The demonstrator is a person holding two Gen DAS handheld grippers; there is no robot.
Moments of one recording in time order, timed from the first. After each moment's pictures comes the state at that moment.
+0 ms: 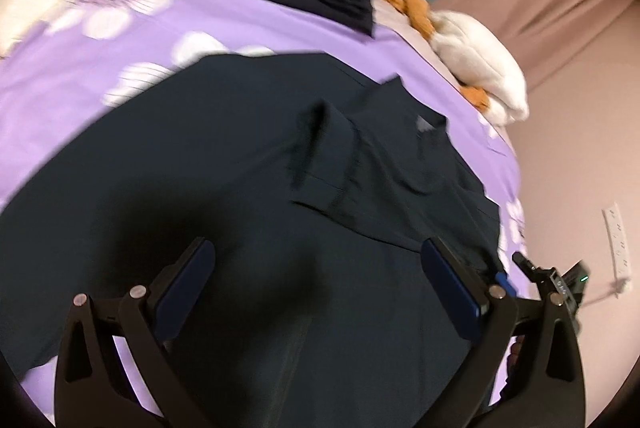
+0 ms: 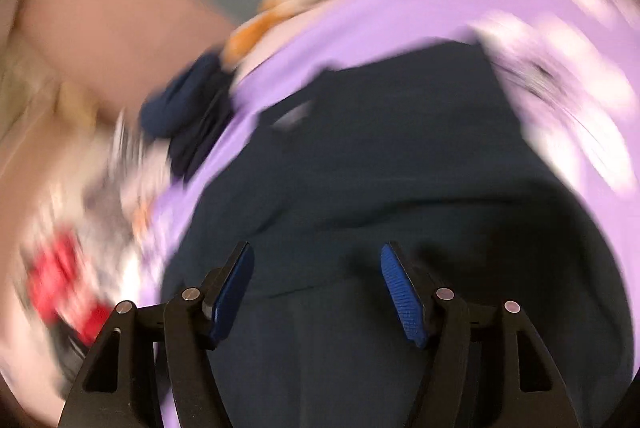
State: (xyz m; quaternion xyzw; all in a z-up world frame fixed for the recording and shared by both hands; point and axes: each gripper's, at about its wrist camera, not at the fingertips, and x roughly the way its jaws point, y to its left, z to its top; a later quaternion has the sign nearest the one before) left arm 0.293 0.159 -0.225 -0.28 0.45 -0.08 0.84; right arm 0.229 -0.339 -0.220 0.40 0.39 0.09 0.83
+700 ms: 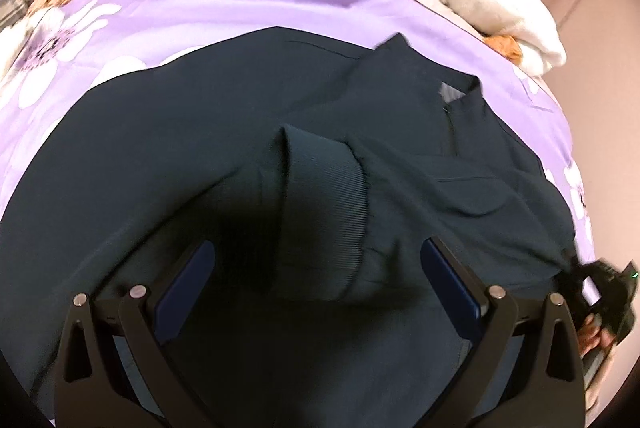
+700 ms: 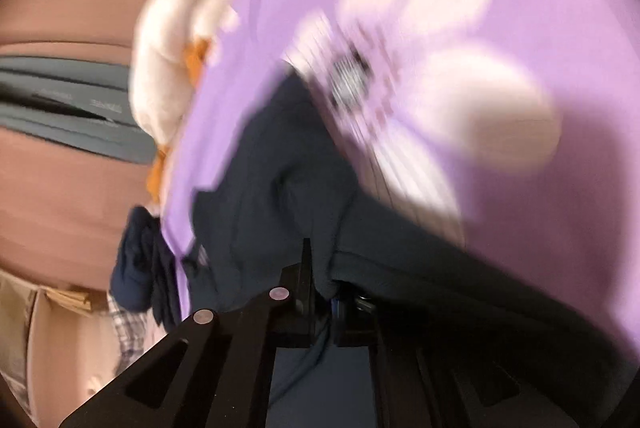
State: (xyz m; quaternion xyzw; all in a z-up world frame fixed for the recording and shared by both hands) left arm 0.382 0.086 -0.266 -0.14 0.47 -0.05 0.87; right arm 0.255 -0.396 -0.259 0.55 0.28 -0.05 0.79
